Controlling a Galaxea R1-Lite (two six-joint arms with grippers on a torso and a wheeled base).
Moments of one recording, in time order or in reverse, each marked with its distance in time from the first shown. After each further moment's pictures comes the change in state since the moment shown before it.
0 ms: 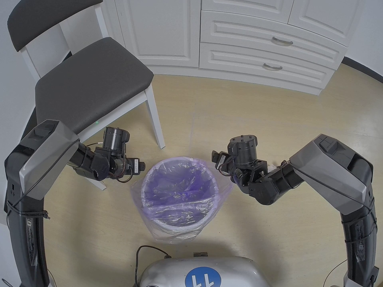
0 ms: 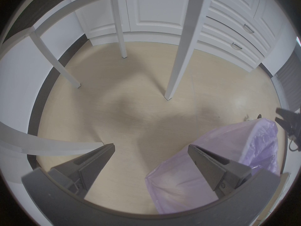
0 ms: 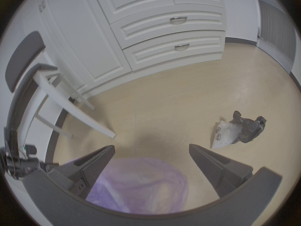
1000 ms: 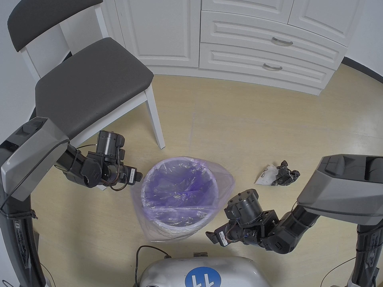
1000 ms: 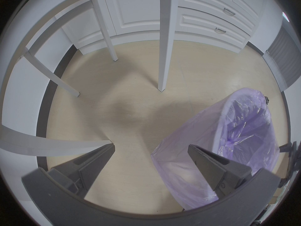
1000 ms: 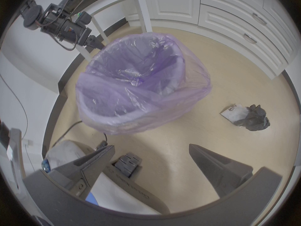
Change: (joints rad) left arm -0.013 -0.122 0.196 -0.037 -0.007 0.166; right arm 0.176 -0.171 0.589 0.013 0.248 -0.430
